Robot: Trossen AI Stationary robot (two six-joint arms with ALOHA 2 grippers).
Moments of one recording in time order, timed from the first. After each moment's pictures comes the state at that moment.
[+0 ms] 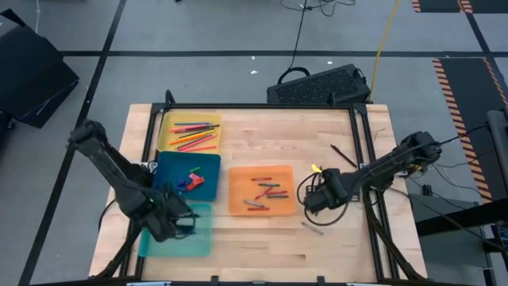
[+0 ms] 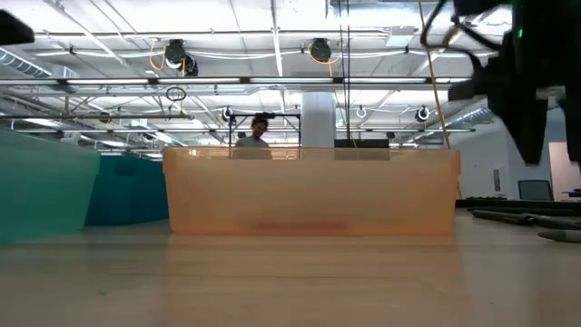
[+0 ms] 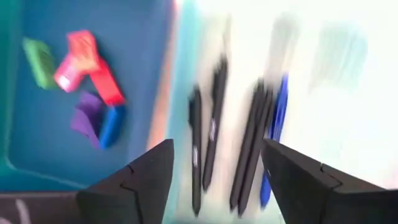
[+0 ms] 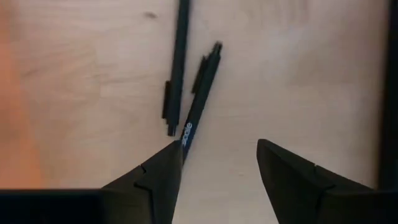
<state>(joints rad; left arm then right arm) -0.82 1.28 0.99 -1.18 -0.19 -0.99 0.40 1.50 0.96 -1.22 0.11 2.03</state>
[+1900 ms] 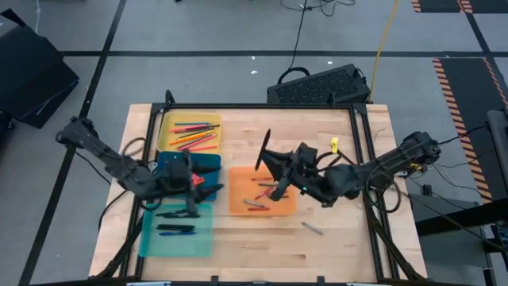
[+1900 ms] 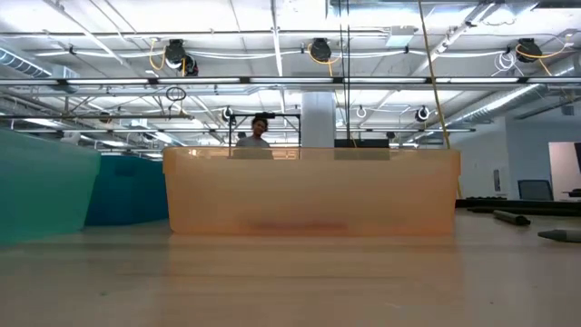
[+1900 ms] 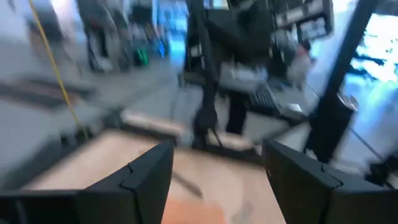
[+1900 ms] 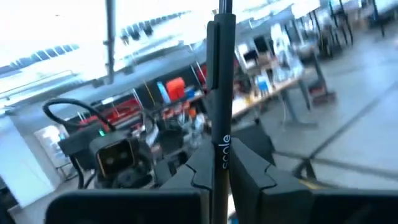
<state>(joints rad) -0.58 1.10 0.99 0.10 -0.77 -0.17 0.42 1.52 1.33 0.48 0.94 0.24</state>
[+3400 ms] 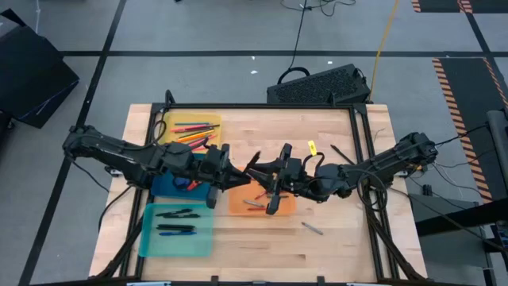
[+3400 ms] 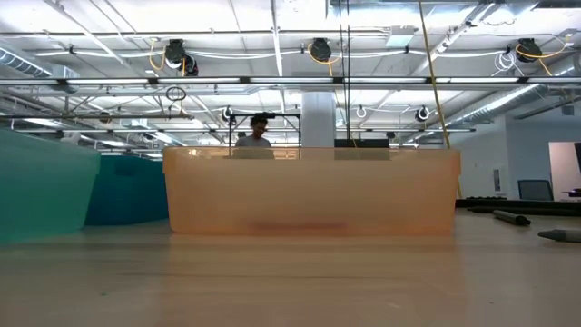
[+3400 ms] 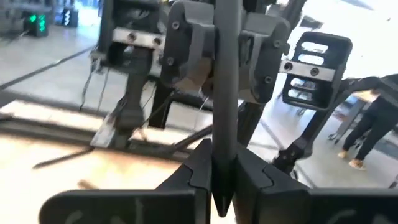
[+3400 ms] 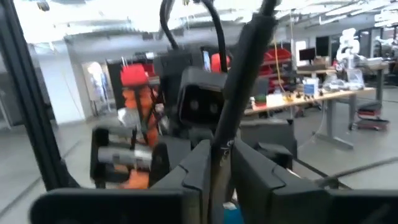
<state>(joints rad) -0.24 1.25 1.08 0.15 -0.04 -0.32 0.39 1.55 1.31 0.44 0.64 0.04</state>
